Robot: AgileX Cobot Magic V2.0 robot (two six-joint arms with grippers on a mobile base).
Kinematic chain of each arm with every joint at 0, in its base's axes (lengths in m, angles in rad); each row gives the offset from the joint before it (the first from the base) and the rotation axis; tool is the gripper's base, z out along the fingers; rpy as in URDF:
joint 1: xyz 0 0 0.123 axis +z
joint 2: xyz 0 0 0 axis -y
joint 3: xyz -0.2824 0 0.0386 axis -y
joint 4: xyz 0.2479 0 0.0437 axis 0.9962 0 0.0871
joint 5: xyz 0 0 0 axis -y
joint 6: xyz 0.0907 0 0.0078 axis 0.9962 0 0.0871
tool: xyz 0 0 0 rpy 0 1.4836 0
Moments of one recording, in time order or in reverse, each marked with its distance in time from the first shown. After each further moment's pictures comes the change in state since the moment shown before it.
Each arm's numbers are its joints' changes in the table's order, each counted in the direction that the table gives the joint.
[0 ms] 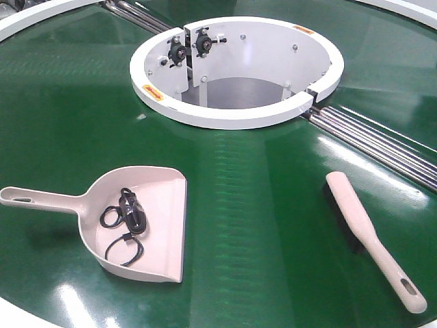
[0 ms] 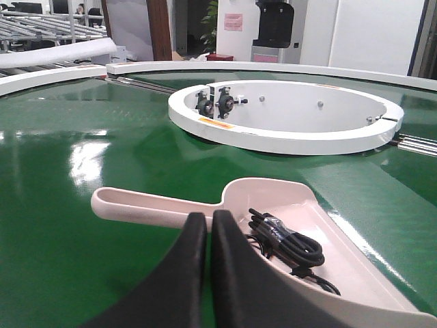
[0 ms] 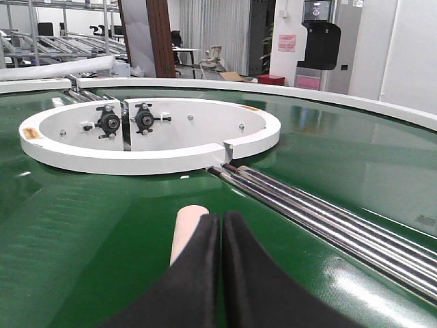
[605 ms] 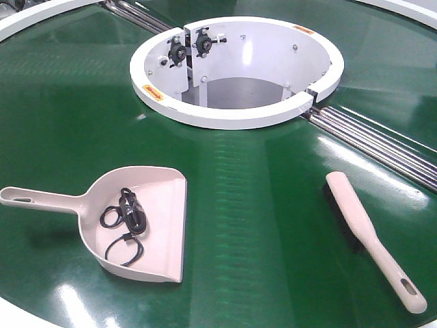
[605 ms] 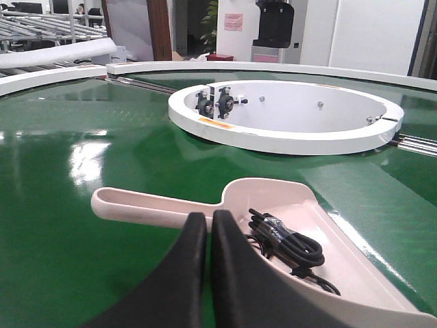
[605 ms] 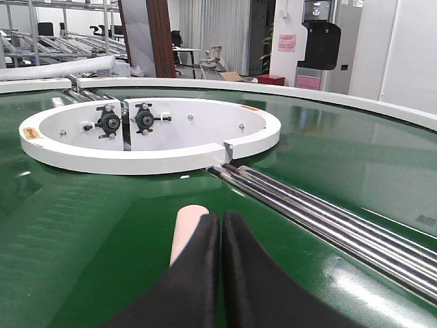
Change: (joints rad) left arm 0.000 0.000 0.000 0.000 0.000 0.000; right arm 0.000 0.000 0.000 0.000 -0.001 -0.001
